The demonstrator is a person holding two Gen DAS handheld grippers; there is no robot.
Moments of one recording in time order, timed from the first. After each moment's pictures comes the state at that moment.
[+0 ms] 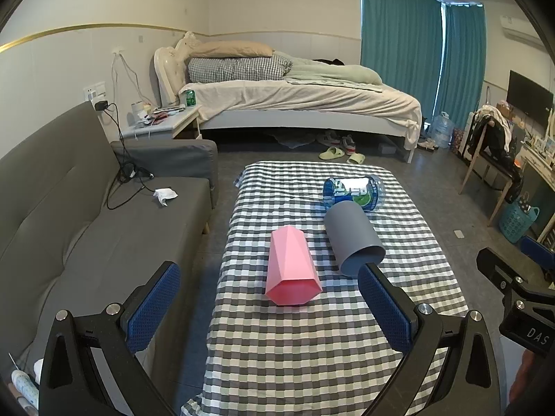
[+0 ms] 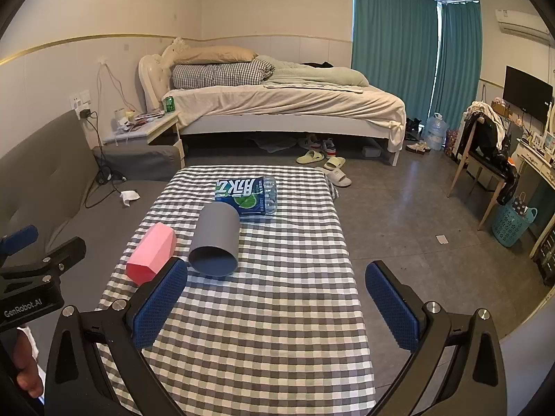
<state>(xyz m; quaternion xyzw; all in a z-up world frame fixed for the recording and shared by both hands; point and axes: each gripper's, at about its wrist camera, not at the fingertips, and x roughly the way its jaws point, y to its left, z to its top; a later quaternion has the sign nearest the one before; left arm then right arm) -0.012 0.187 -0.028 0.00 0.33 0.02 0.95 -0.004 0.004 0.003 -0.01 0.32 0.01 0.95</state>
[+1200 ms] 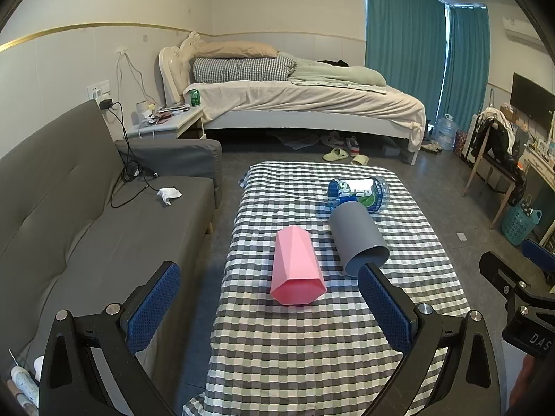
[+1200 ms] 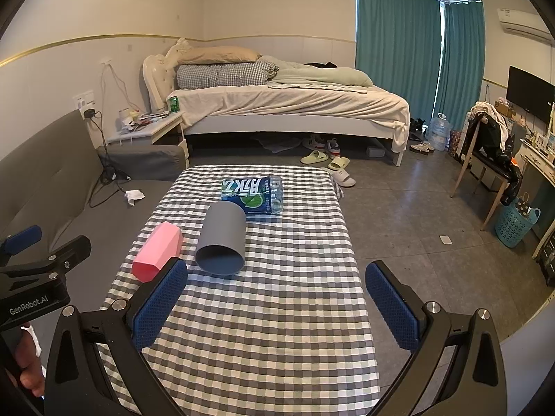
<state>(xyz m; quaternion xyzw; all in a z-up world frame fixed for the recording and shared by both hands) -0.013 0.192 -0.029 0.00 0.32 0.03 0.95 -0.008 0.010 0.002 -0.01 0.32 0.02 0.95</state>
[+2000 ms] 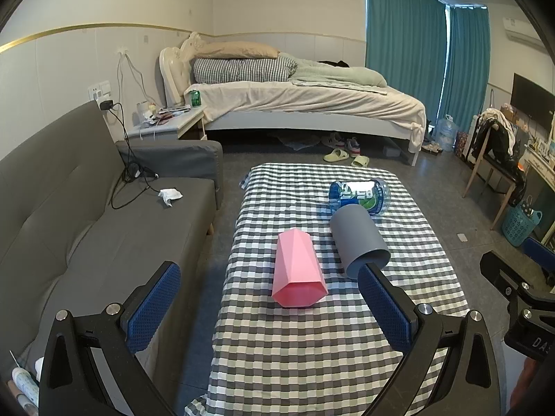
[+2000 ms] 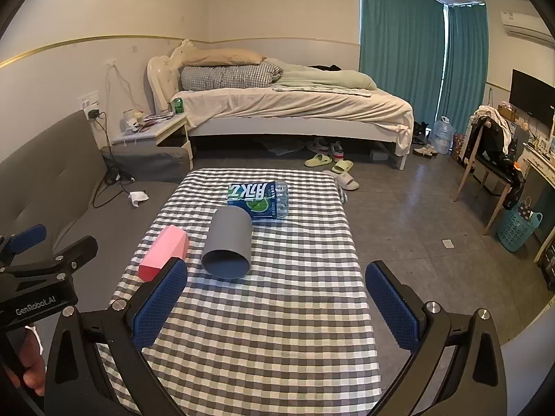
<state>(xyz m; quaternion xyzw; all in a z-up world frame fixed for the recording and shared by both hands) -0.013 0.193 -0.026 0.00 0.32 0.03 0.95 -0.008 0.013 0.008 -0.01 0.31 0.03 0.95</state>
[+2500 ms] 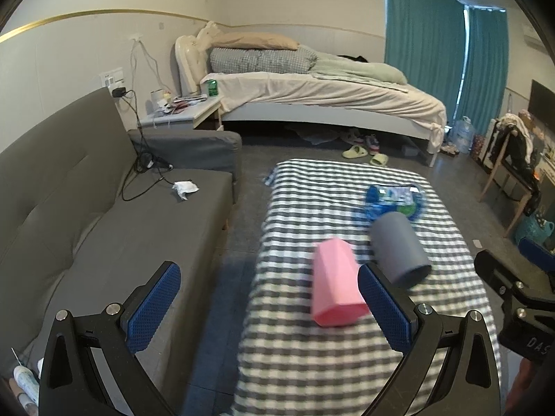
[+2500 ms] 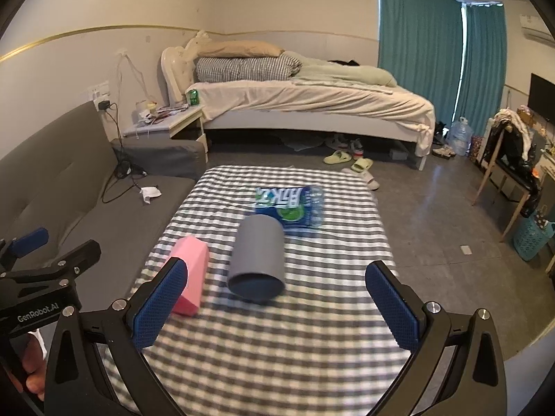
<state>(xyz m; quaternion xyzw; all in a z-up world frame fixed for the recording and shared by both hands) 0.033 0.236 -0.042 -0.01 0.34 0.07 0.94 0.052 0.055 -0.013 -0.02 0.33 0.06 0.94</state>
